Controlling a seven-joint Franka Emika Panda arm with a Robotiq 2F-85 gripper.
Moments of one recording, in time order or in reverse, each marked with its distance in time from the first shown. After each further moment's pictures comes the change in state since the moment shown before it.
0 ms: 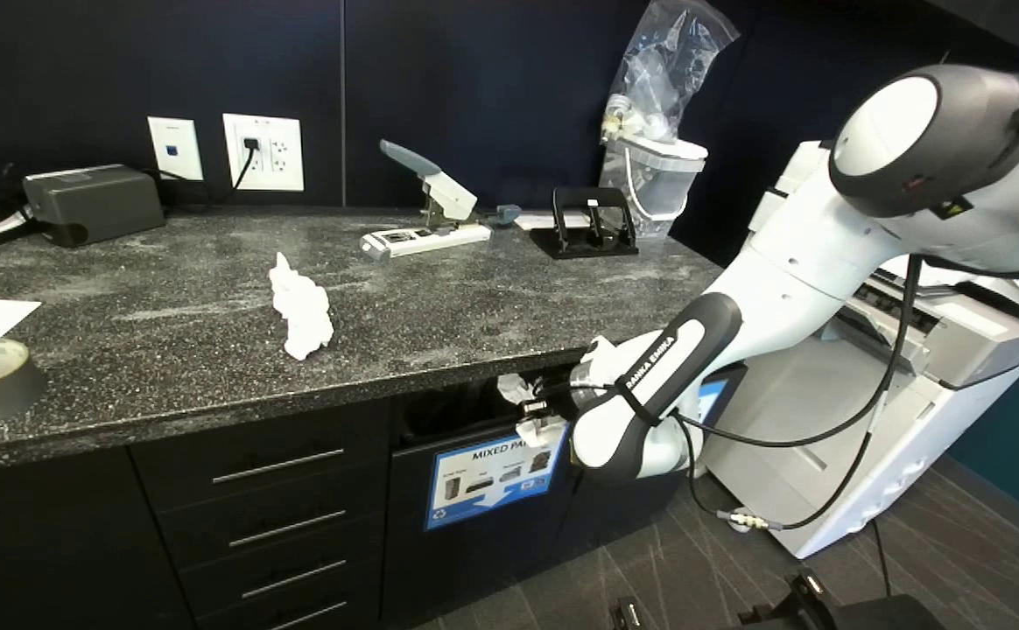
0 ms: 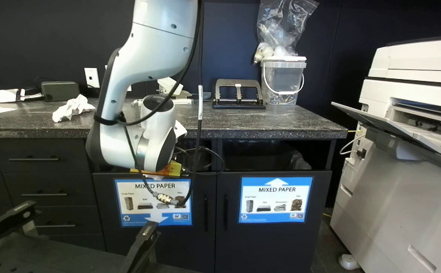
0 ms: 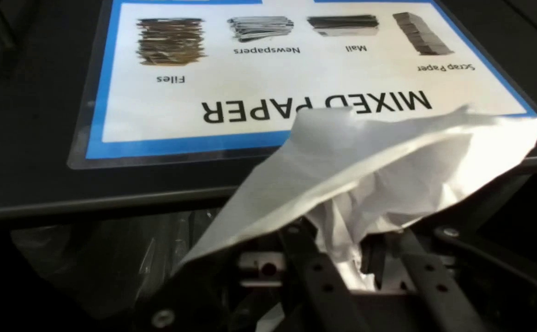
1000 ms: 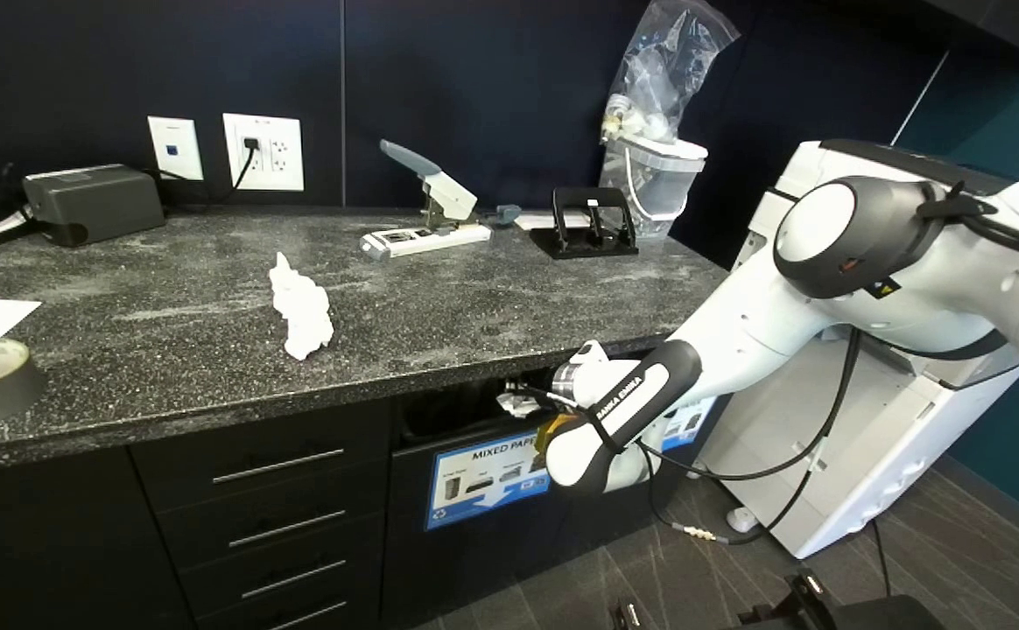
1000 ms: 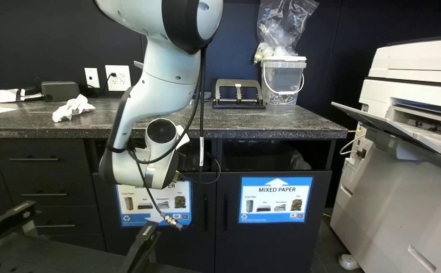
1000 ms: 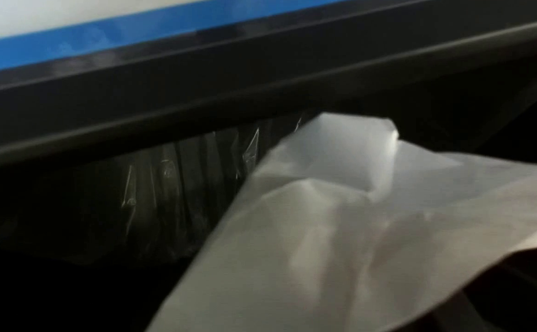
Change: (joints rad) arm -0.004 0.256 0.040 0.311 -0.121 0.217 0.151
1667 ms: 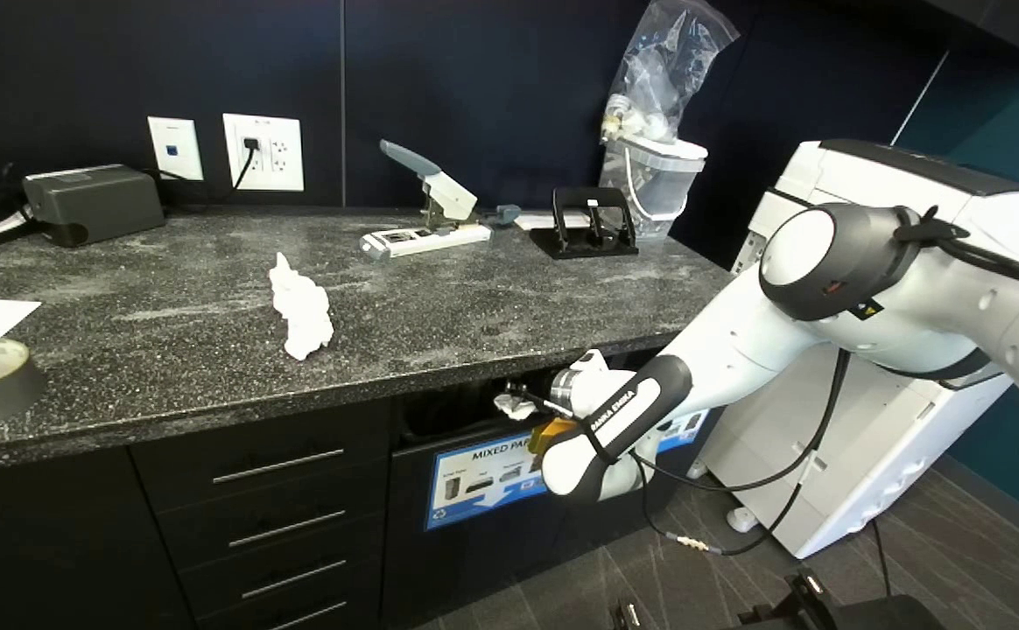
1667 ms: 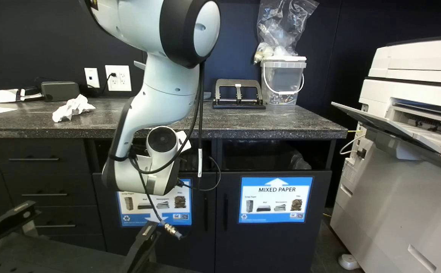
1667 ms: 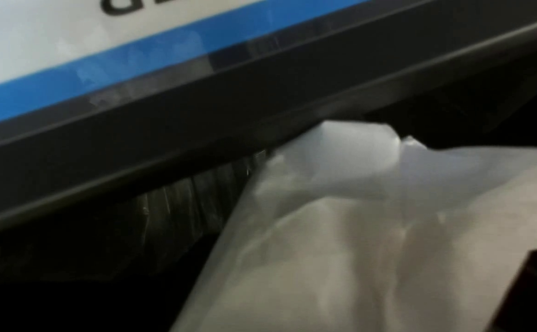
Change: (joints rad) arm 0.010 0.068 -0.008 0.081 -0.014 0.037 0.100
